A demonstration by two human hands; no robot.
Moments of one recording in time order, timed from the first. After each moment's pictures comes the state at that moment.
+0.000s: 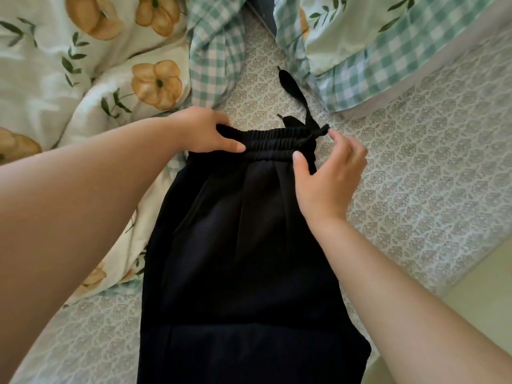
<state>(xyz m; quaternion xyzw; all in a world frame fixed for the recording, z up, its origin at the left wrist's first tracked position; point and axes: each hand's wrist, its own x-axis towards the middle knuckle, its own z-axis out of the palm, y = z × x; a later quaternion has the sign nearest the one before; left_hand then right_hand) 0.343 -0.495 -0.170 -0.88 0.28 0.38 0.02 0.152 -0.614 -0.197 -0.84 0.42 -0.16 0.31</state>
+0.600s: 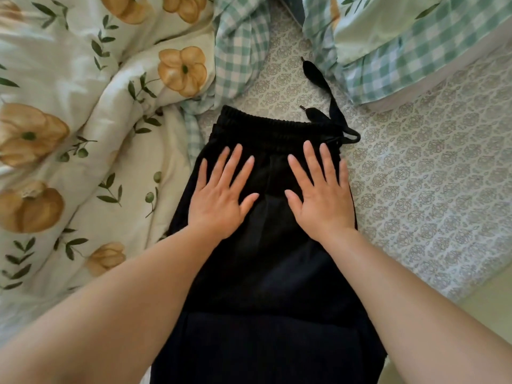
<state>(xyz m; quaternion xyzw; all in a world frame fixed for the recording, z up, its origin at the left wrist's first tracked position) 0.217 -0.415 -0.252 -0.93 0.36 0.09 0.07 0.123 -0.600 -0.245 -0.99 0.13 0.10 0.06</state>
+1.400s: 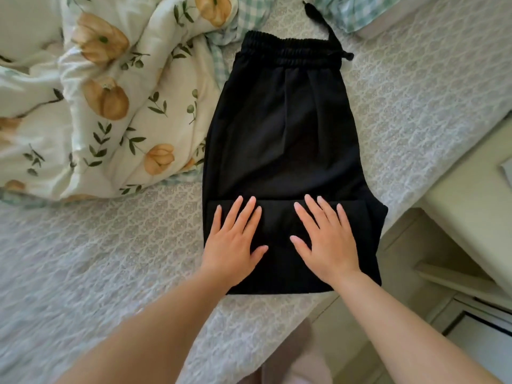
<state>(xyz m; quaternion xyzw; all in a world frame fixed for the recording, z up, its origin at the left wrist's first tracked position) 0.021 -0.268 -0.209 -0.88 0.41 0.23 0.03 -0.083 -0.446 -0.203 -0.97 0.15 0.12 0.11</state>
